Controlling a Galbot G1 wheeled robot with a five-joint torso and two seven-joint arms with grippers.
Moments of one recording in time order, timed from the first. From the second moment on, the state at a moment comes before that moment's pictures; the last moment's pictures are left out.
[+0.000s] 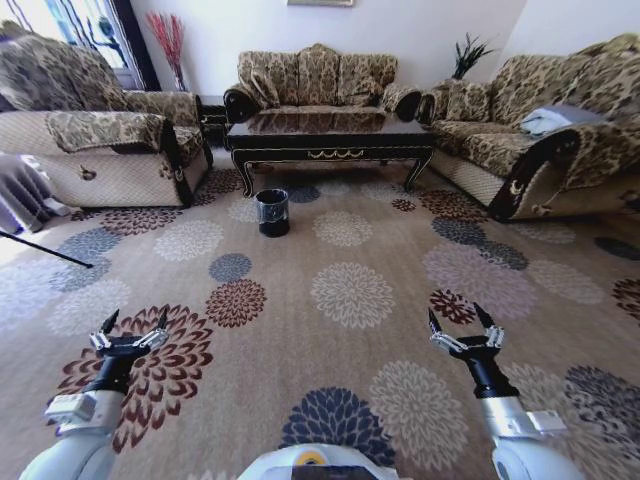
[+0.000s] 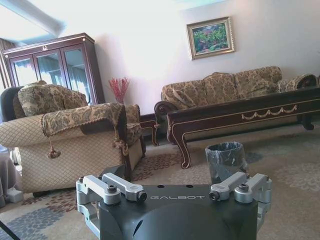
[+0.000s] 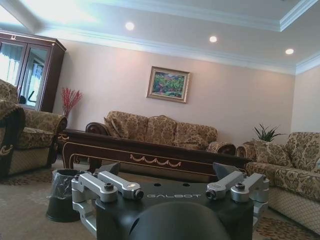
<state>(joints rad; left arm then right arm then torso) 1.90 -1.05 -0.95 -2.19 -0.48 -0.18 -0.15 -1.85 1.22 0.87 2.19 0.36 0.37 -0.08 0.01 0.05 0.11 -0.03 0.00</state>
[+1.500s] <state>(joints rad) 1.90 -1.05 -0.95 -2.19 -0.48 -0.18 -0.15 -1.85 1.22 0.87 2.19 0.36 0.37 -0.08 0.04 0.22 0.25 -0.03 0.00</state>
